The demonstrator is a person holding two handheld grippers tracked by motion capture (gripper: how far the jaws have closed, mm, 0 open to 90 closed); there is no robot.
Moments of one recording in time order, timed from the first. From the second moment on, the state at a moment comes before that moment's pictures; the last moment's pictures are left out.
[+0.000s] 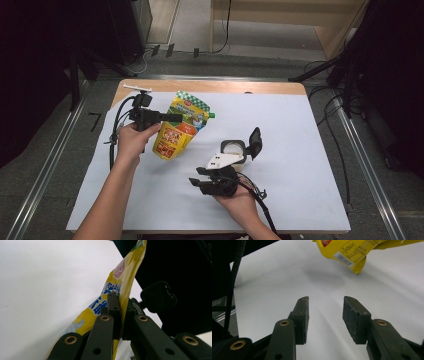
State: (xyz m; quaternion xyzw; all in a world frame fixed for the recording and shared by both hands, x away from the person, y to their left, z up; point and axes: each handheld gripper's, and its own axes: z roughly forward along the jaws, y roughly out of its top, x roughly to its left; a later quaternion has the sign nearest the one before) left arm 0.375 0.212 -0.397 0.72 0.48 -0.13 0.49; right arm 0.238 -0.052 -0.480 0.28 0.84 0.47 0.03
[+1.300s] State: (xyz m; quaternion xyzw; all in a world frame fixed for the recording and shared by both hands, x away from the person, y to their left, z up) left arm 0.327 0.259 -0.408 0.73 0.47 -0.11 0.48; right arm 0.245 -0.049 -0.467 0.25 0.83 0.50 0.04
